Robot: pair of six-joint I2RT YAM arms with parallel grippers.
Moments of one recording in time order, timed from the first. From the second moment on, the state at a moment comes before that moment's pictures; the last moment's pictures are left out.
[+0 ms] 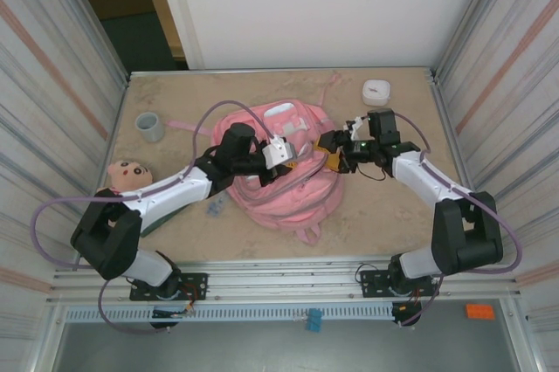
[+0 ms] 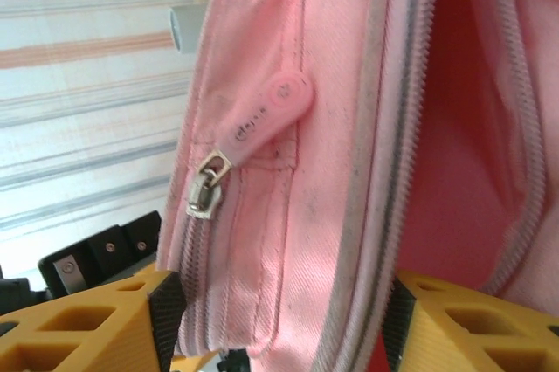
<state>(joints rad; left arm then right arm) -0.69 1.46 0.91 0.04 0.50 0.49 0.24 1.43 0.88 -0.22 -0.88 0.97</state>
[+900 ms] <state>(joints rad) -0.64 1.53 1.05 -0.09 0.36 0.38 0.42 1.21 0.69 0.03 -0.36 1.15</state>
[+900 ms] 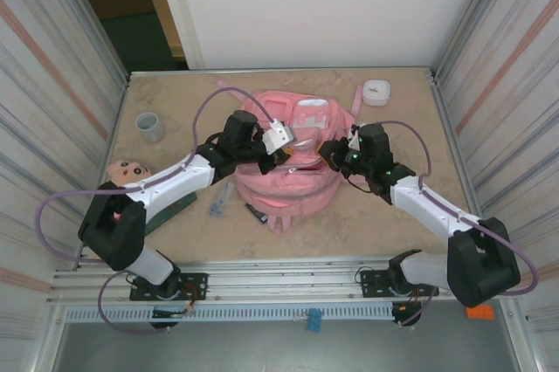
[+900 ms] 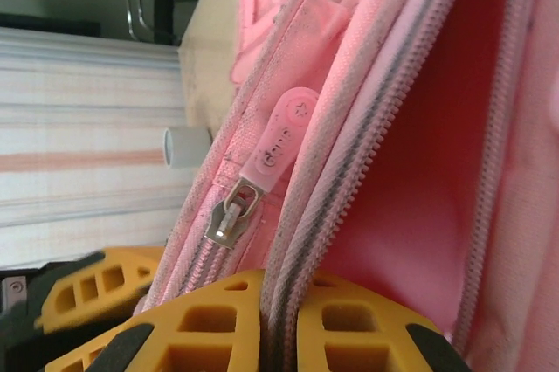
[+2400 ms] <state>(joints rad) -0.85 1.39 0.80 -0.12 0.16 -0.51 0.51 1.19 0.70 0.02 -0.29 1.06</state>
